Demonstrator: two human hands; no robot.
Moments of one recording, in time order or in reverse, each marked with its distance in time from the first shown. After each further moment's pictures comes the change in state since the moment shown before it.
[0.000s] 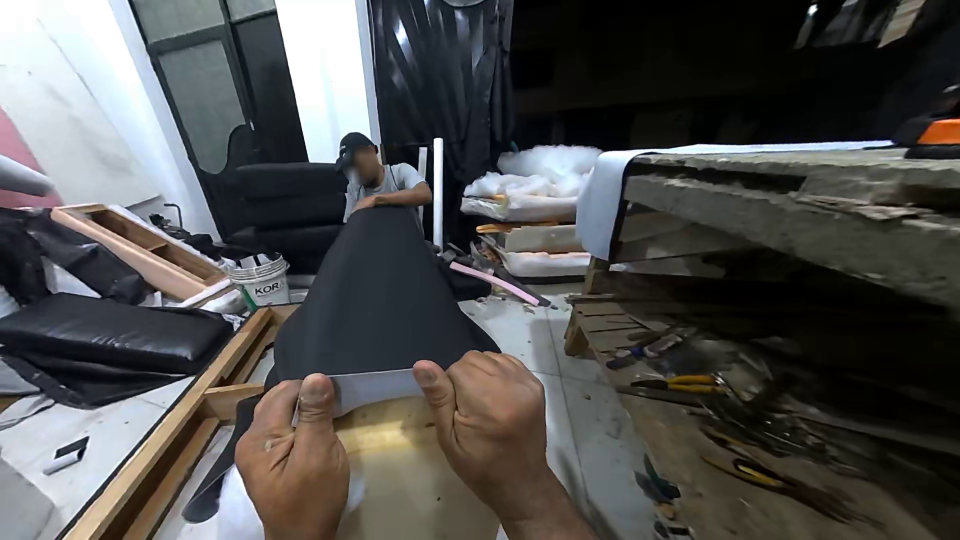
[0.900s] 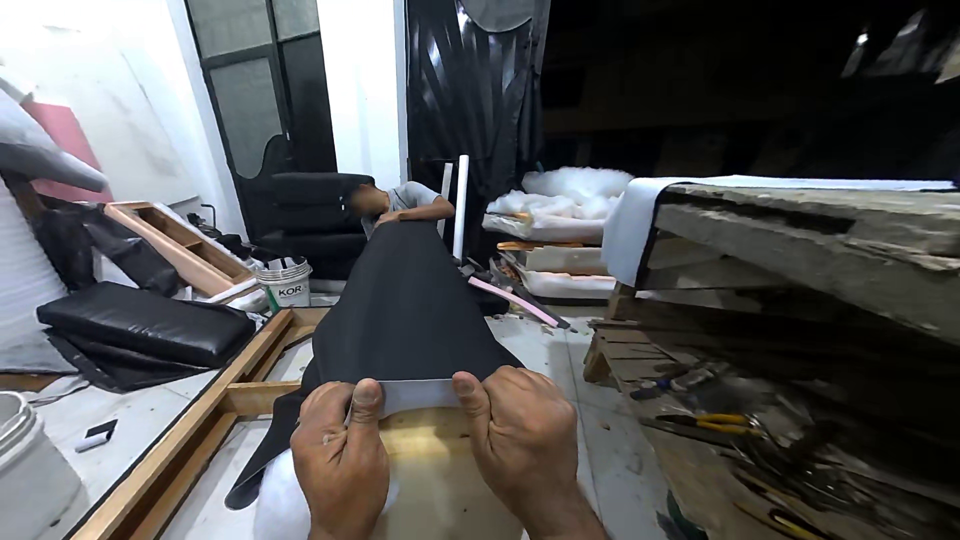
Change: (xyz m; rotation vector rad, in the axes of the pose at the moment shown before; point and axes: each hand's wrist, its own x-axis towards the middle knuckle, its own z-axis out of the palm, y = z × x) left_hand 0.003 -0.005 -0.001 0.092 -0.029 0.012; right_hand 0.009 -0.001 0.001 -0.027 -0.062 0.017
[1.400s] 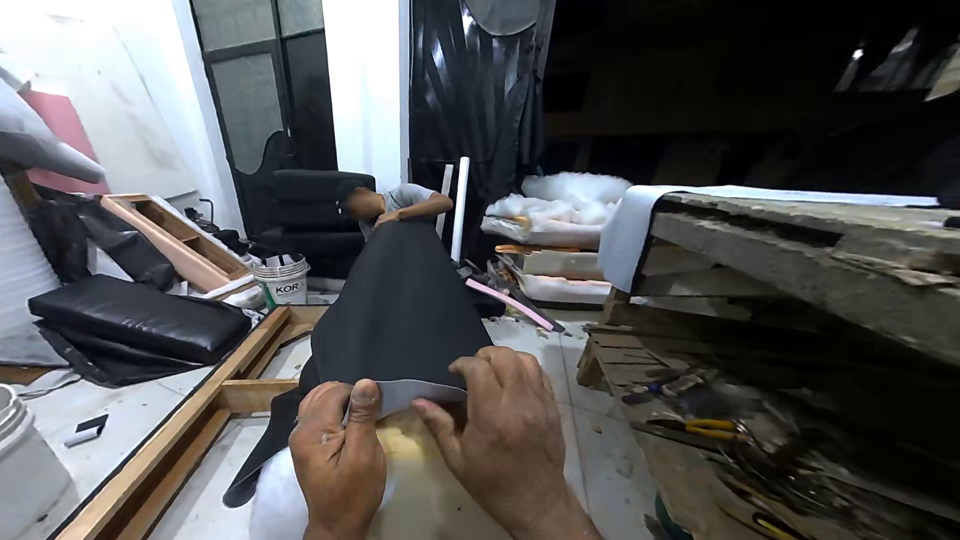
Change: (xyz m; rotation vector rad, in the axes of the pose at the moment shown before) left_hand -0.001 -0.001 -0.002 0.005 -0.007 0.015; right_hand 0.000 -0.012 -0.004 -0.180 -0.080 -0.095
